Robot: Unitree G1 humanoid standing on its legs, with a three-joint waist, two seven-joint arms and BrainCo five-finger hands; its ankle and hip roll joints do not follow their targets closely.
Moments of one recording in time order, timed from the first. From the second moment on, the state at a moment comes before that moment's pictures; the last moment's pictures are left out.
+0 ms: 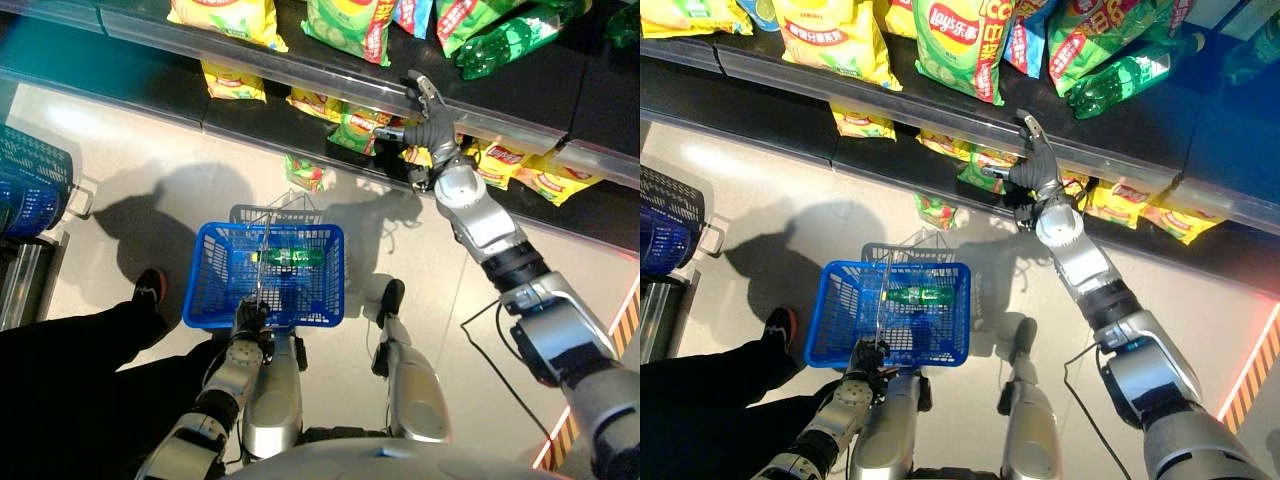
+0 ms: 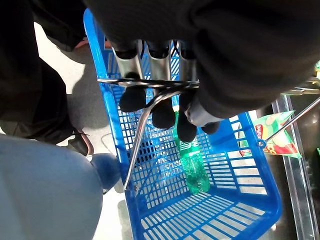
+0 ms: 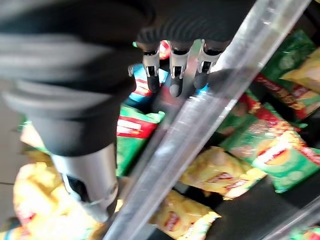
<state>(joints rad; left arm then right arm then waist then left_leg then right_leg) -0.20 0.19 -0.26 0.82 -0.03 -0.01 0.38 -0.91 -0.47 0.39 0.48 0.23 0.05 -0.31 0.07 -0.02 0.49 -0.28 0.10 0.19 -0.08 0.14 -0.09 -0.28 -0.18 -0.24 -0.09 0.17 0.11</state>
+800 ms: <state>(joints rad) -0.24 0.22 -0.27 0.77 -0.10 -0.01 0.39 -0.92 -0.61 0.32 0.32 0.50 -0.06 -0.36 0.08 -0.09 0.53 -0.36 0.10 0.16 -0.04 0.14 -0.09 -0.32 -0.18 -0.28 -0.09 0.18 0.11</state>
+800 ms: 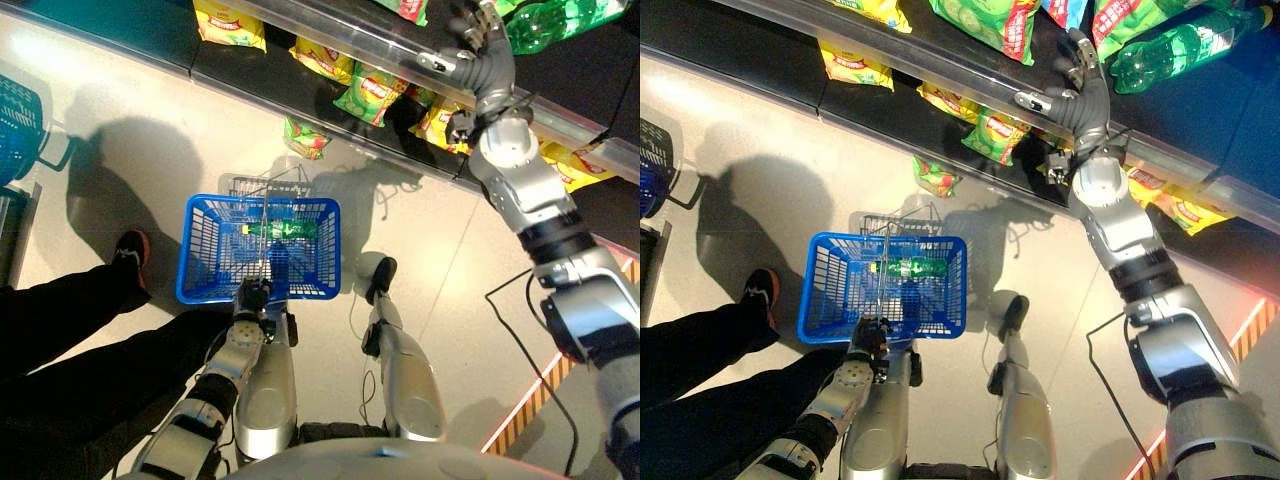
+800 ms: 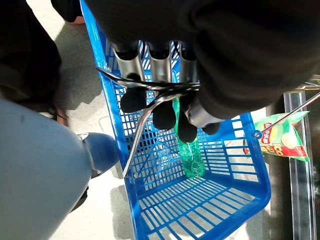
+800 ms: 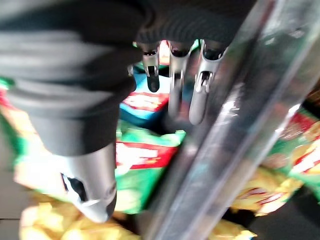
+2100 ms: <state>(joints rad) -0.24 0.23 -0.34 0.84 -0.17 -0.05 0.34 -1.27 -0.59 0.37 0.90 0.52 0.00 -0.36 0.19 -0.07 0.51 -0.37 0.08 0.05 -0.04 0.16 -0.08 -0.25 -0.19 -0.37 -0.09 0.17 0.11</state>
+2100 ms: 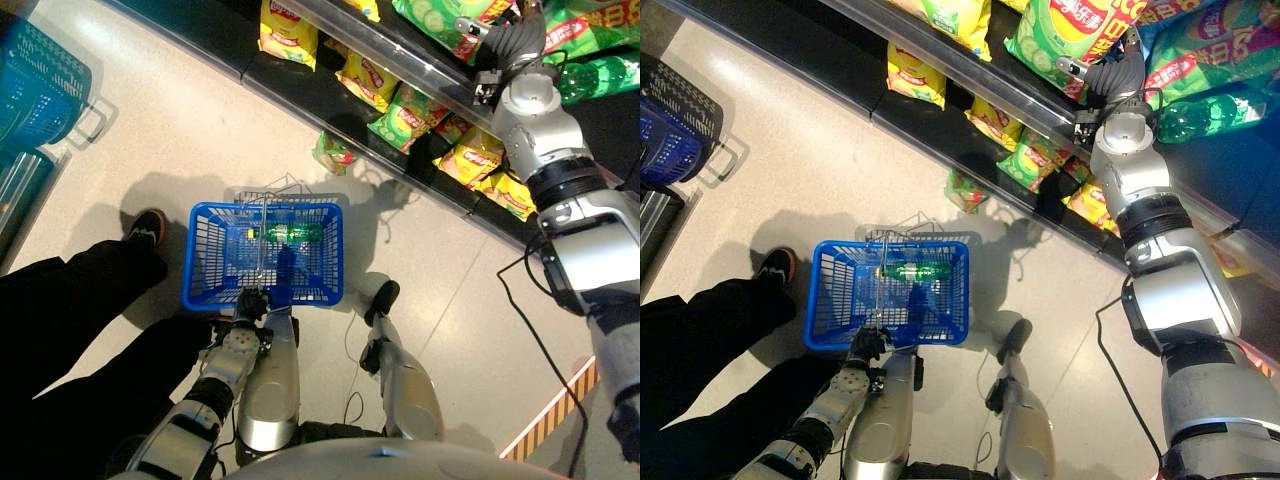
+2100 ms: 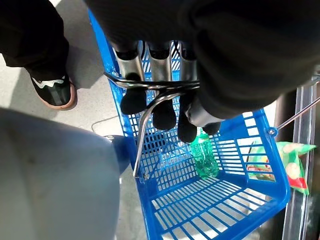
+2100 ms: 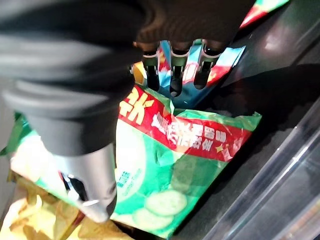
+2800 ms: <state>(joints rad) -0.24 0.21 -0.41 0.83 -0.17 -0.06 0.31 -1.35 -0.56 0.28 1.16 0.62 -0.02 -0.37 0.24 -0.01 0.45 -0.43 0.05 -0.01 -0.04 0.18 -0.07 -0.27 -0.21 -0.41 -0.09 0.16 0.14</state>
